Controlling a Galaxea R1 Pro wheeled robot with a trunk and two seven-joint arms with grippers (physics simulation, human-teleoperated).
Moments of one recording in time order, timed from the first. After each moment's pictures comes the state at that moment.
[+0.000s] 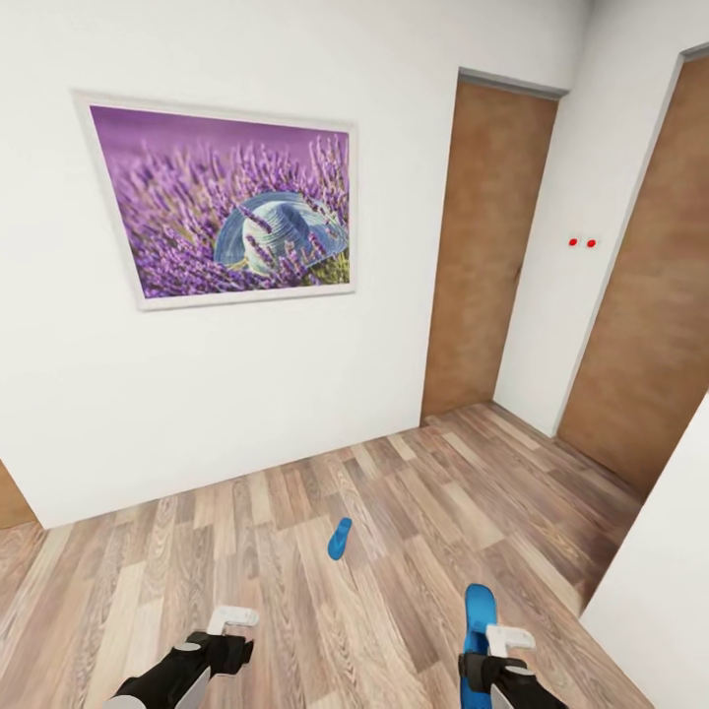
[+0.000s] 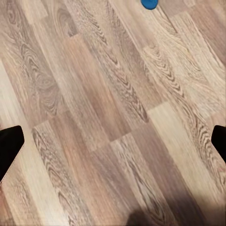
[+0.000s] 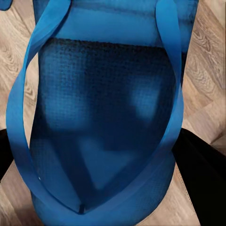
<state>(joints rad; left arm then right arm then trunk) -0.55 0.04 -0.09 -0.19 -0.01 0.08 -0.01 -0.49 0.00 -0.01 -0.21 -0.09 0.06 -0.14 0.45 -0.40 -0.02</state>
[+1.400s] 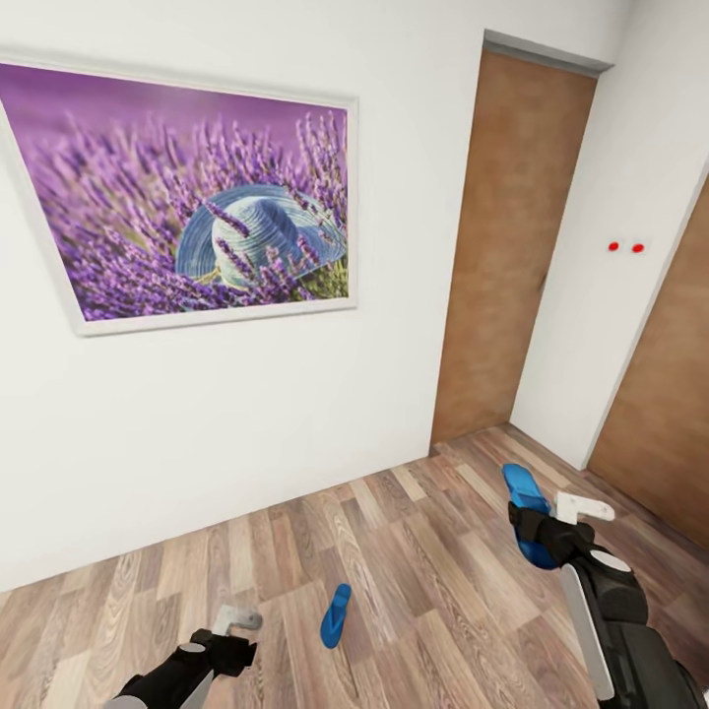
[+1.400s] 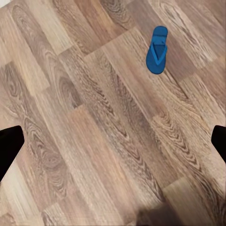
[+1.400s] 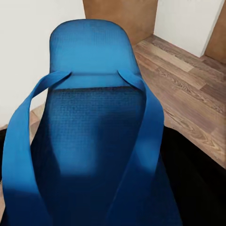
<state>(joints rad) -0.55 0.04 -0.17 -0.19 -0.01 0.08 -0.01 -0.27 -0.02 -0.21 -1.55 -0.09 0.65 -0.13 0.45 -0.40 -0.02</state>
